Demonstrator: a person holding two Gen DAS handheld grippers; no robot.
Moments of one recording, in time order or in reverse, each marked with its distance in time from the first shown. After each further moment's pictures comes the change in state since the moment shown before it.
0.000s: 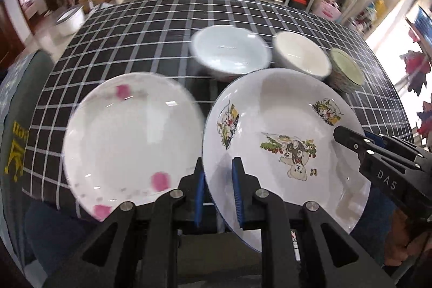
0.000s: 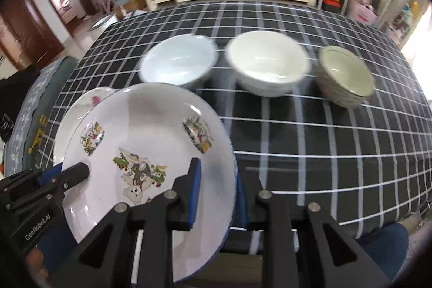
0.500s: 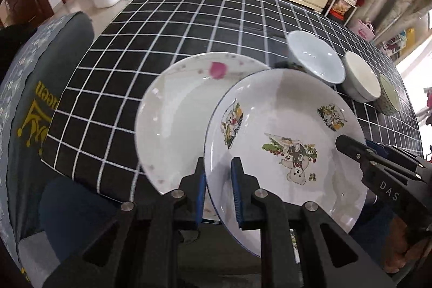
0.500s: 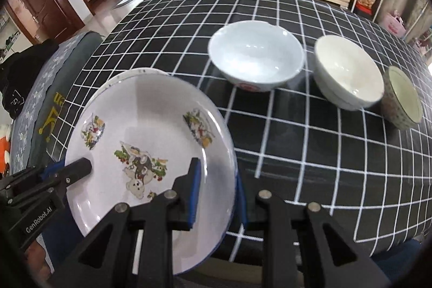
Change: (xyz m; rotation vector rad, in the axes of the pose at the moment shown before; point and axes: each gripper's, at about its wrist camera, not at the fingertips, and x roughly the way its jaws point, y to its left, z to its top) left arm -0.011 0.105 -0.021 -0.171 0.019 0.078; right arm 0.032 0.076 0.016 -0.099 0.048 0.053
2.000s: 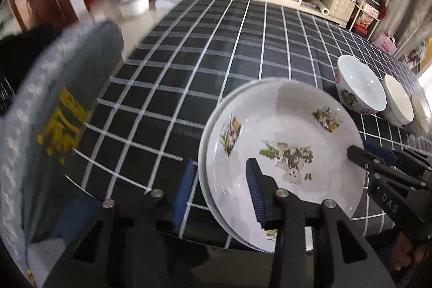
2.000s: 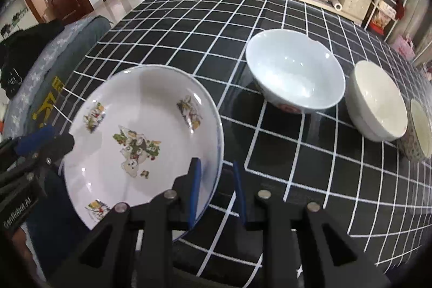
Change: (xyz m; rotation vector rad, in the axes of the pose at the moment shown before) left arm 0.006 0.036 0.015 -0.012 -0.102 0.143; right arm 0.019 0.029 0.011 -0.069 0.016 -0.009
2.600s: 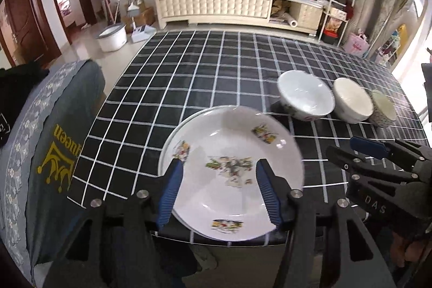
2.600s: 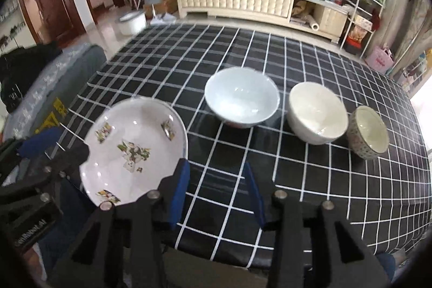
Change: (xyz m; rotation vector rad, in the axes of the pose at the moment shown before) left arm -0.065 -0.047 -0.004 0.108 -0.130 -0.088; right arm -0.090 -0.027 -0.015 0.023 -0.177 -0.077
